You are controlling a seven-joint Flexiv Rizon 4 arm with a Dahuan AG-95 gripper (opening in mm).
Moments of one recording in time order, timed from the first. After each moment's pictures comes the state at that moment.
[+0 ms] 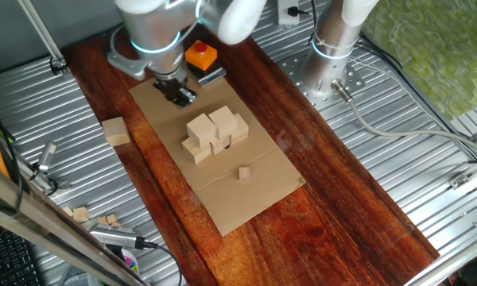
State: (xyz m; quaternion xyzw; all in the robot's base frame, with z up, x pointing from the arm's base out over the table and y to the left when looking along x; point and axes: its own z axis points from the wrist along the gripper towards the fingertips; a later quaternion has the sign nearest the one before) arm 0.502 -0.045 0.102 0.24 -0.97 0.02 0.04
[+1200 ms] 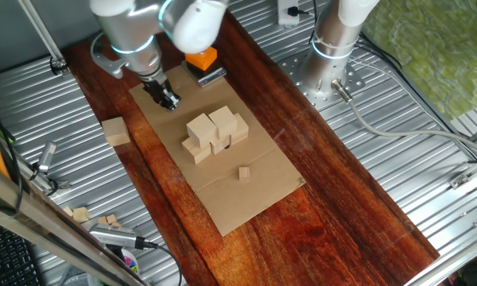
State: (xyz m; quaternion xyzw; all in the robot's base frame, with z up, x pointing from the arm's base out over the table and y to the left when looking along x) arm 0.516 -0.081 0.040 0.21 -0.97 -0.05 0.07
